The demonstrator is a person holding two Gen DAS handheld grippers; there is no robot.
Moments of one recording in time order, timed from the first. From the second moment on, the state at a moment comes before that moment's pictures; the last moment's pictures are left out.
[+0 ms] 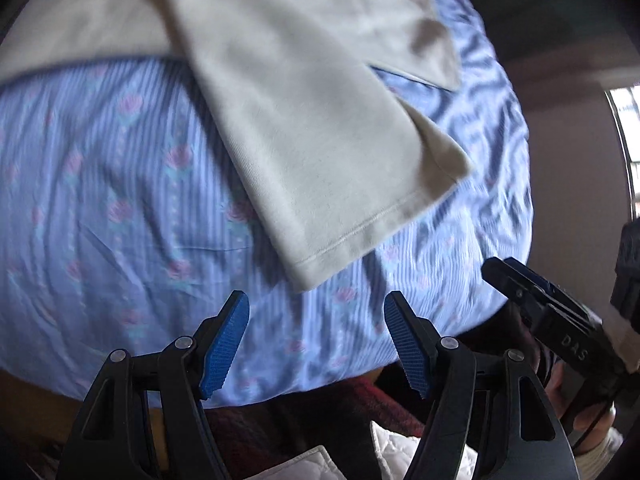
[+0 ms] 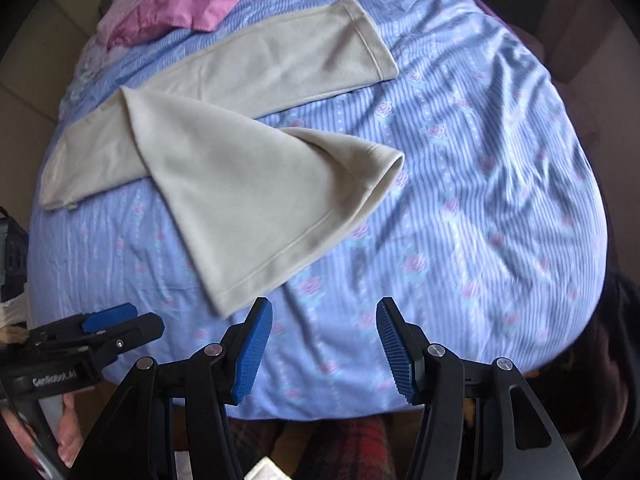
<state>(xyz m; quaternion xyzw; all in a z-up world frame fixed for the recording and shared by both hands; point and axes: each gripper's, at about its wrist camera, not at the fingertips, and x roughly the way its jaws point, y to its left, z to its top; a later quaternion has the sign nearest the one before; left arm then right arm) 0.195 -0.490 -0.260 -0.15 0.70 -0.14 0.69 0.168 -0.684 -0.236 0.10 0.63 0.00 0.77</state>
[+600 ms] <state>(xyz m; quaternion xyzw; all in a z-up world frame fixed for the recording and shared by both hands) 0.208 -0.502 -0.340 -0.27 0.72 -0.01 0.64 0.260 -0.732 -0.304 0.08 0.68 0.07 0.73</state>
